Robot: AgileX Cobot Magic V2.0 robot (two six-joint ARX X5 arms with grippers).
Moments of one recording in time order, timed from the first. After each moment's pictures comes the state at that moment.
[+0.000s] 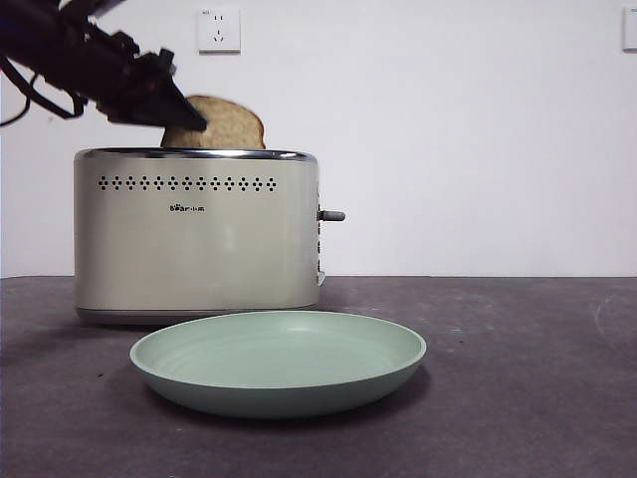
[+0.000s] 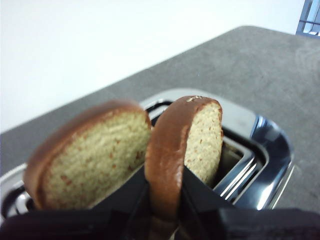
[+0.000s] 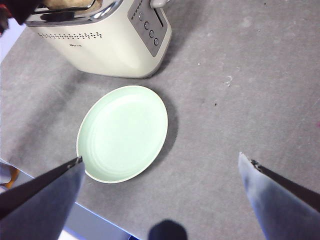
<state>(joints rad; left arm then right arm) -0.17 1.53 1.05 0.19 0.49 0.23 0.07 0.80 1.02 -0.96 -0.50 0.01</state>
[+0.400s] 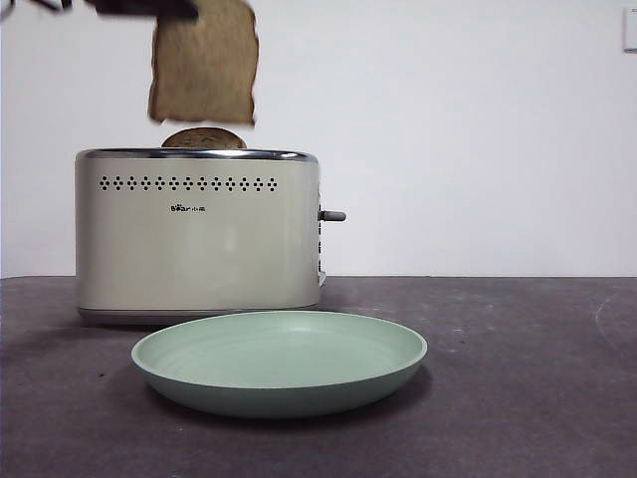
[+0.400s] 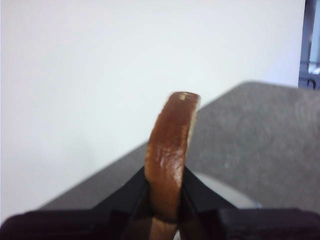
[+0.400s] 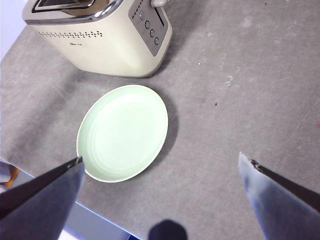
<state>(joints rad) -0.17 1.36 1.17 0.12 0.49 0.22 0.07 0.80 1.02 -0.96 -0.50 0.01</state>
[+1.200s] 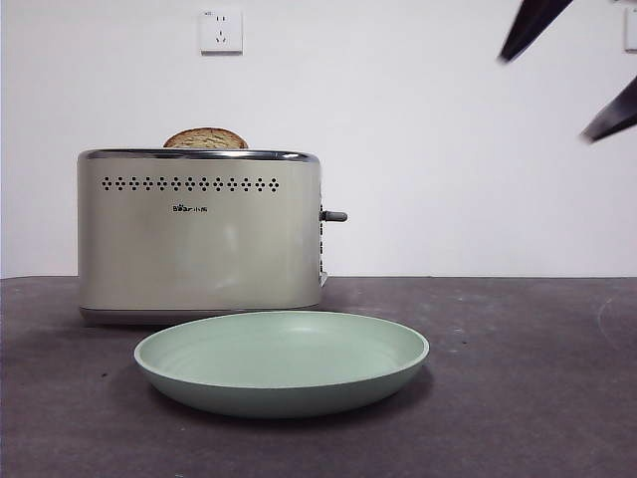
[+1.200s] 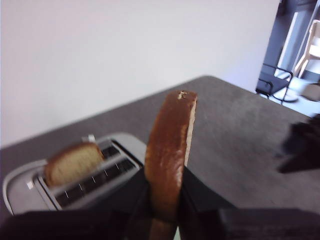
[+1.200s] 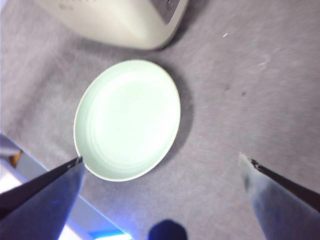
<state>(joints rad) -0.18 0.86 1.33 -0.72 0.51 0.09 0.22 1.14 1.02 -0.80 -0.50 0.01</state>
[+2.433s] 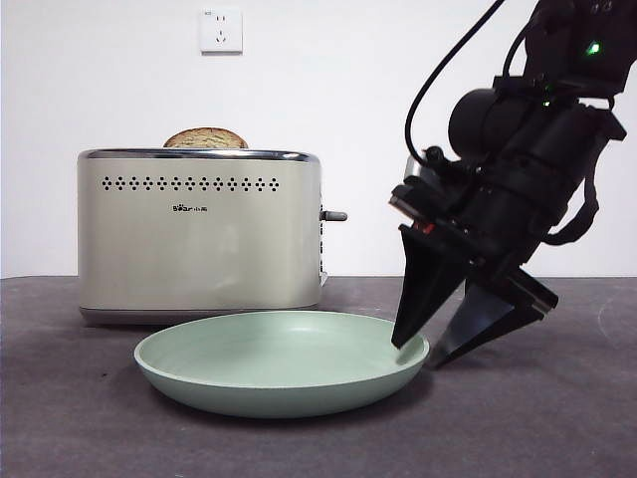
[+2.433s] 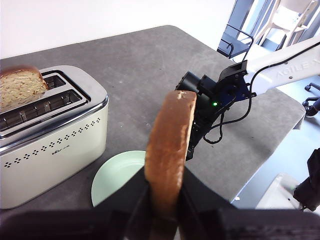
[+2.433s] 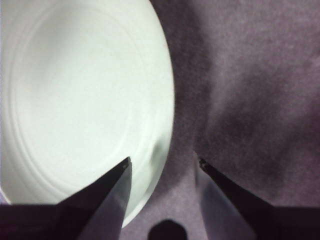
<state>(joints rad) -0.18 0.77 1.33 -1.03 0.61 0.08 0.42 1.77 1.02 -0.48 -0.49 0.03</state>
